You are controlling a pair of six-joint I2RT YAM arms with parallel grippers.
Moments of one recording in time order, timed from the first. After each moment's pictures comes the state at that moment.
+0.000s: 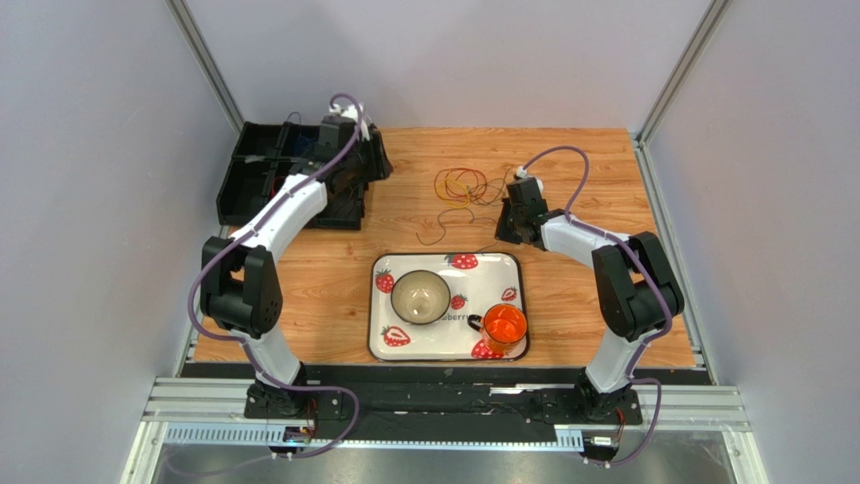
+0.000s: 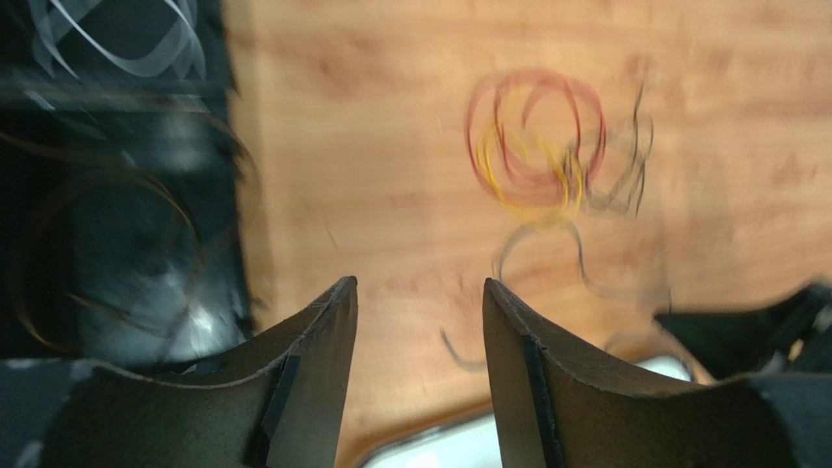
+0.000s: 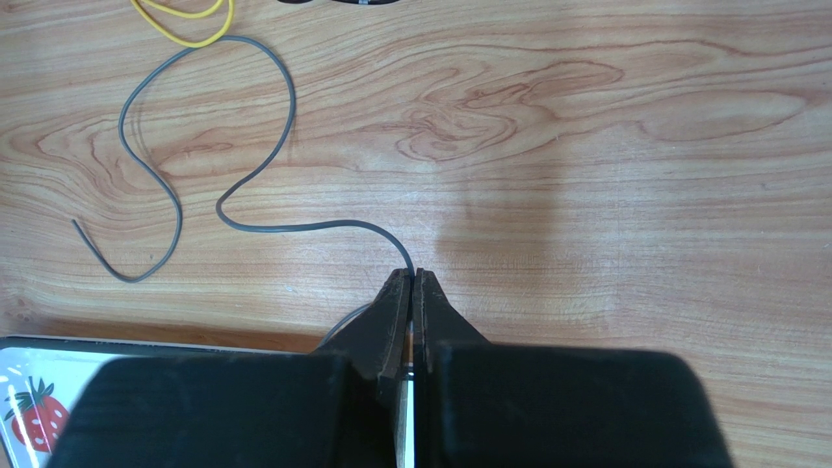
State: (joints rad) left arm -0.26 1.75 1.52 -0.30 0.10 -0.36; right arm 0.36 1.76 1.05 -0.14 0.05 0.55
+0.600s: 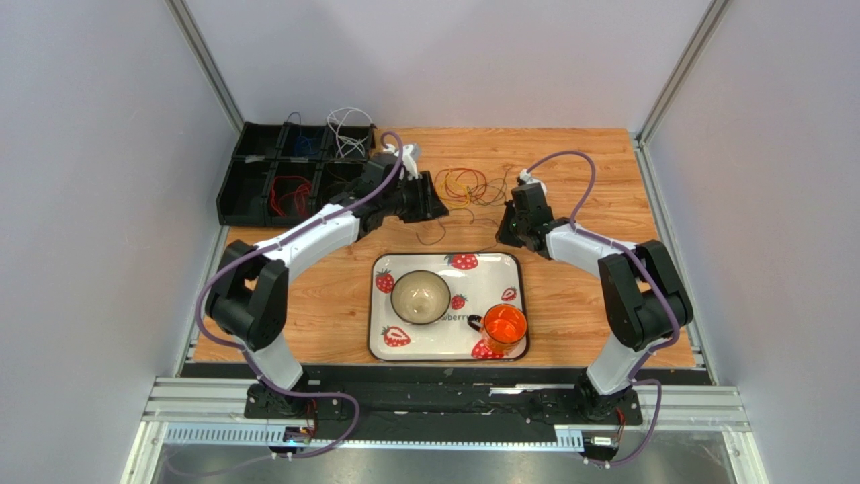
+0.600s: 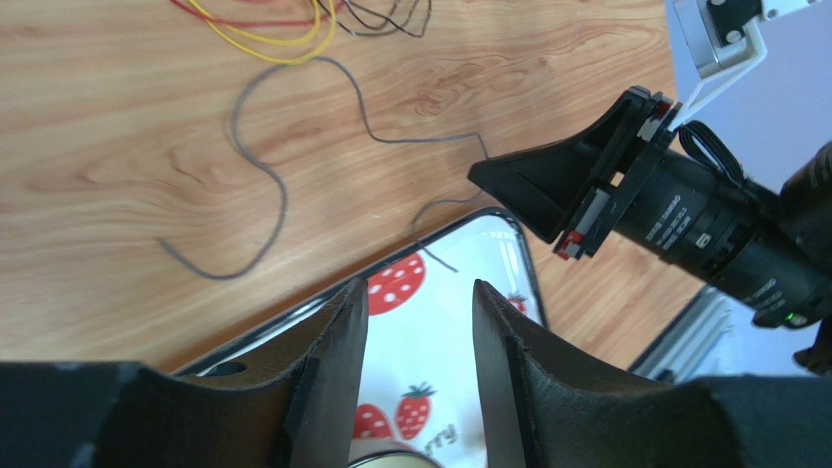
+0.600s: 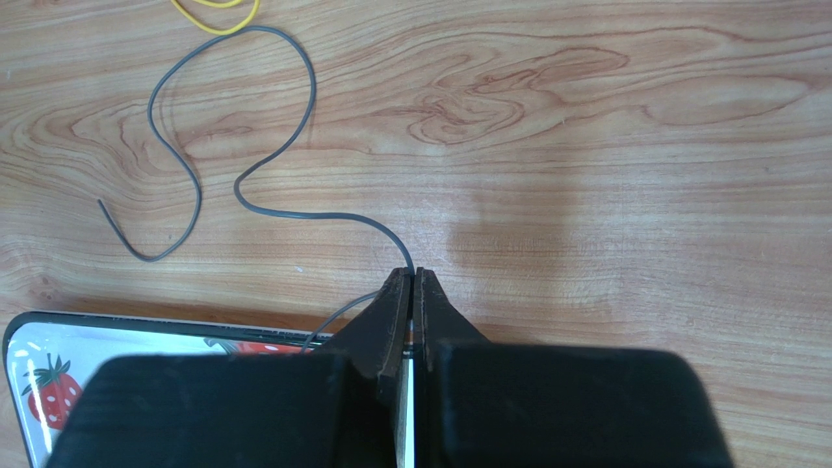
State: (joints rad) left arm -0.53 1.67 1.23 -0.13 0.29 -0.54; right arm 0.36 1.70 0.97 -0.05 0.03 0.55
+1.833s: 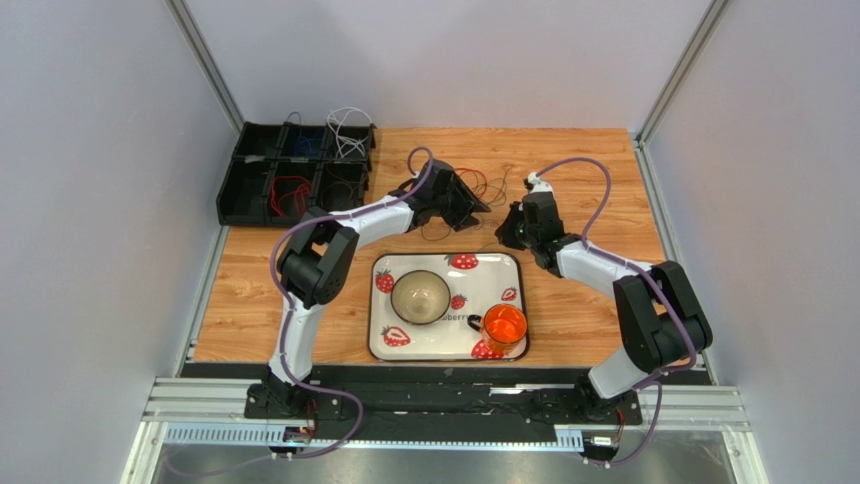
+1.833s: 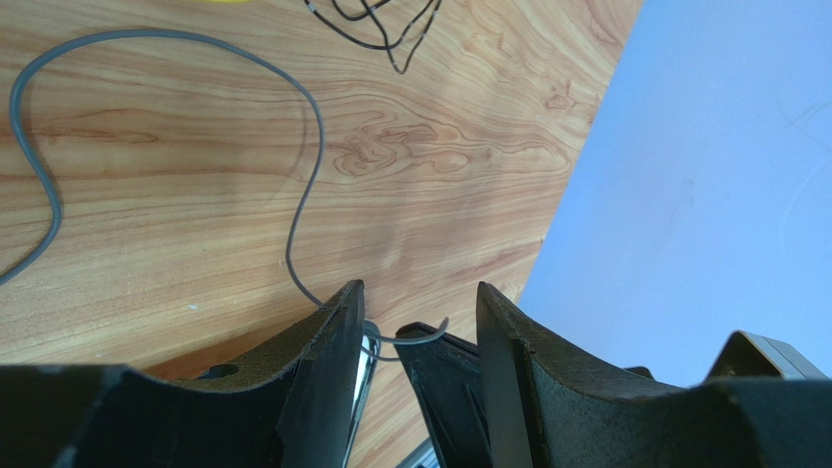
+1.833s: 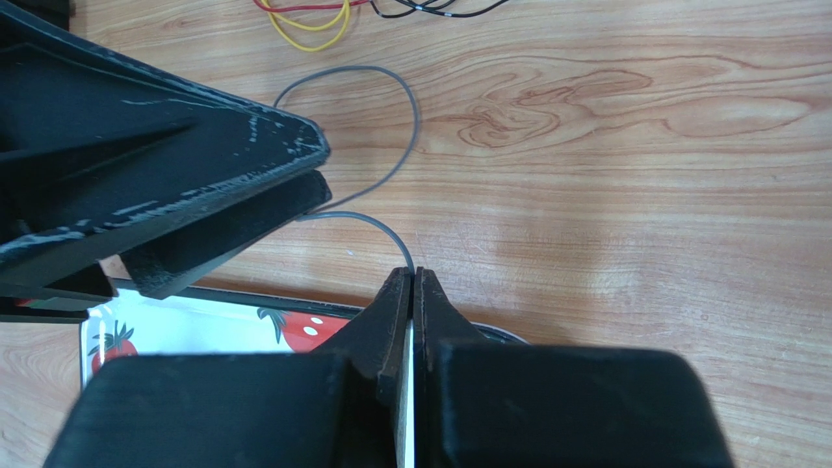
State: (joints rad) left arm -0.64 2.13 1.54 -0.04 0.23 -1.28; right arm 0.36 1.56 0.81 0.13 -0.01 0.55
